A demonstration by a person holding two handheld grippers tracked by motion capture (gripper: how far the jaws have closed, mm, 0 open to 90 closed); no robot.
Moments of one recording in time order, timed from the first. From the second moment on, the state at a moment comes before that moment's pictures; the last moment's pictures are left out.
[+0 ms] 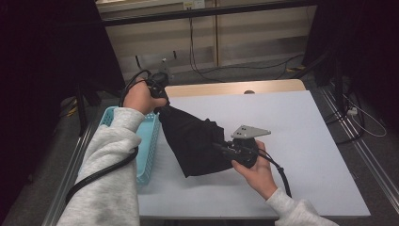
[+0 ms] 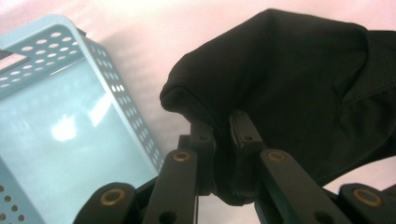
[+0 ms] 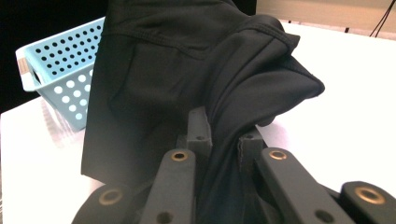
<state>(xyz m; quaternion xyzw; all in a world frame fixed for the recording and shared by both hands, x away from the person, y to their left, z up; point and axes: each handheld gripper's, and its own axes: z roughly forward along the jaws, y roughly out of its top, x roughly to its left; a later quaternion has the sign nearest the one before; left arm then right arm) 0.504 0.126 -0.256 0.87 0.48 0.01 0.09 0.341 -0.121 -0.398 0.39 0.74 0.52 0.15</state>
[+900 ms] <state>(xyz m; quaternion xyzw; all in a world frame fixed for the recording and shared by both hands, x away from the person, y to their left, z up) 0.511 0.158 -0.209 0.86 0.50 0.04 0.09 0.354 -0.087 -0.373 0.35 0.74 0.55 0.16</state>
